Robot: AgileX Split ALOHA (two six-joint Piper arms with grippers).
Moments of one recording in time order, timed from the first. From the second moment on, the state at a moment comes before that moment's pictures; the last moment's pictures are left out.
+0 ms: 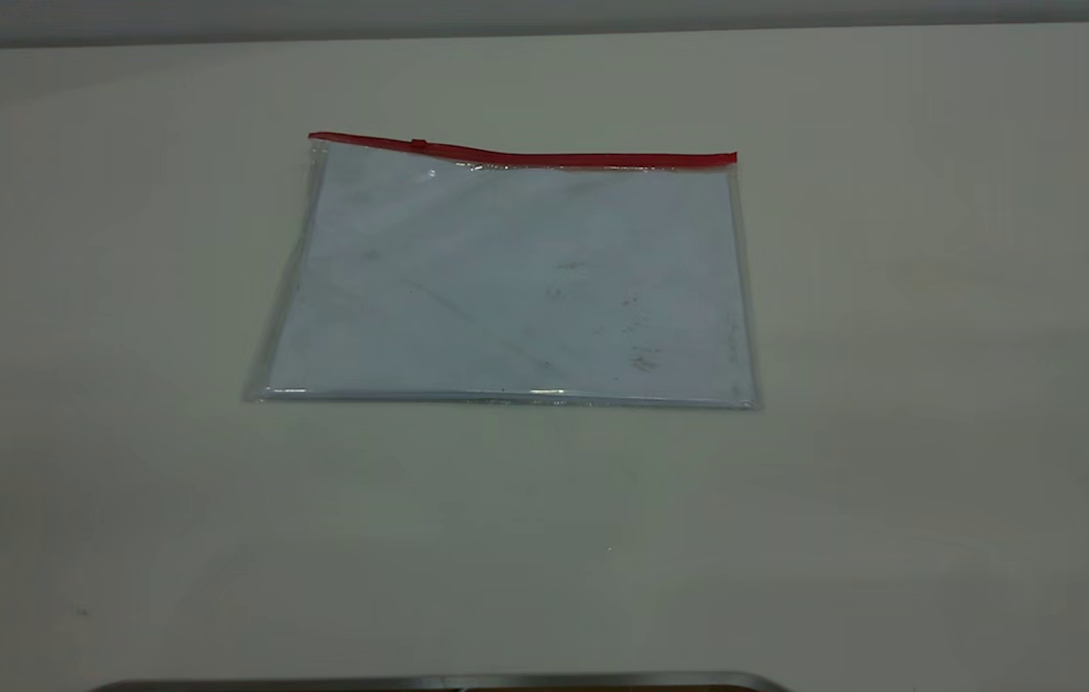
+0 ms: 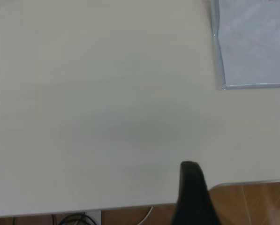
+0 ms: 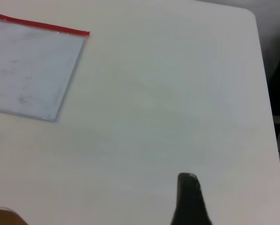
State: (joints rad) left arm -0.05 -0.02 -0.49 -0.02 1.13 0.01; right arm 0.03 -0.02 -0.48 0.02 1.13 -0.12
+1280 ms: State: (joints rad) left arm -0.05 1.27 -1.03 -0.20 0.71 0.09; right arm 0.03 0.89 -0.80 0.09 0.83 0.00
